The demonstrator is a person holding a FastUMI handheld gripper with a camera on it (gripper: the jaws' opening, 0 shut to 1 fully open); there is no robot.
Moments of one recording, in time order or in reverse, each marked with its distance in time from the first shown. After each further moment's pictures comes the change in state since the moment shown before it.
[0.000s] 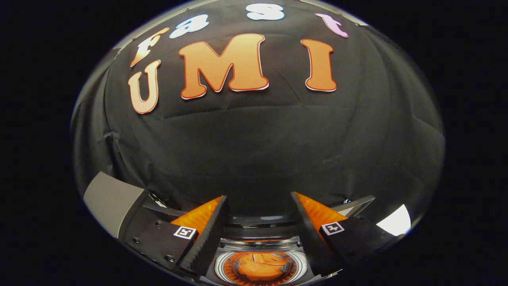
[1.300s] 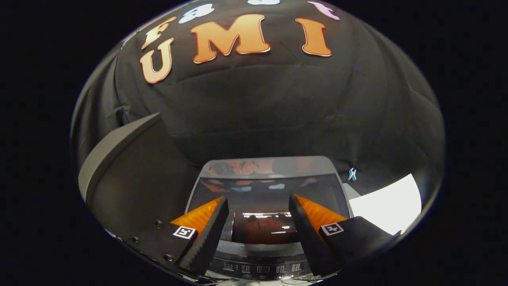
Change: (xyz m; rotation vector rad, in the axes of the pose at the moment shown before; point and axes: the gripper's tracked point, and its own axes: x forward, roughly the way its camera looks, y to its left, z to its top) arm -0.064 0.011 -0.176 0.031 0.220 0.049
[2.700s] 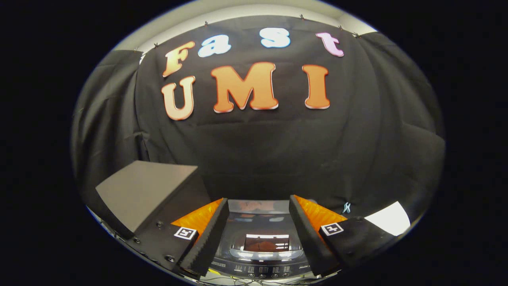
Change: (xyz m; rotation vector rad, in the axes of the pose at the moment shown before) arm -0.171 0.032 0.130 -0.080 -0.378 0.029
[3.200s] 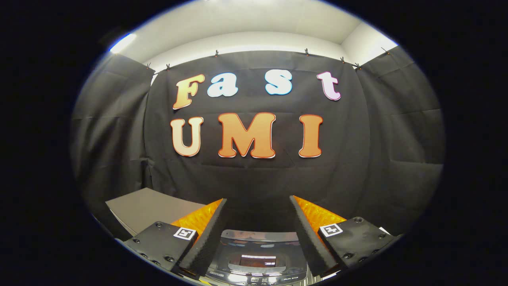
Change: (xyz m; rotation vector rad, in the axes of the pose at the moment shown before) arm -0.091 0.009 0.102 -0.057 -0.227 -0.017
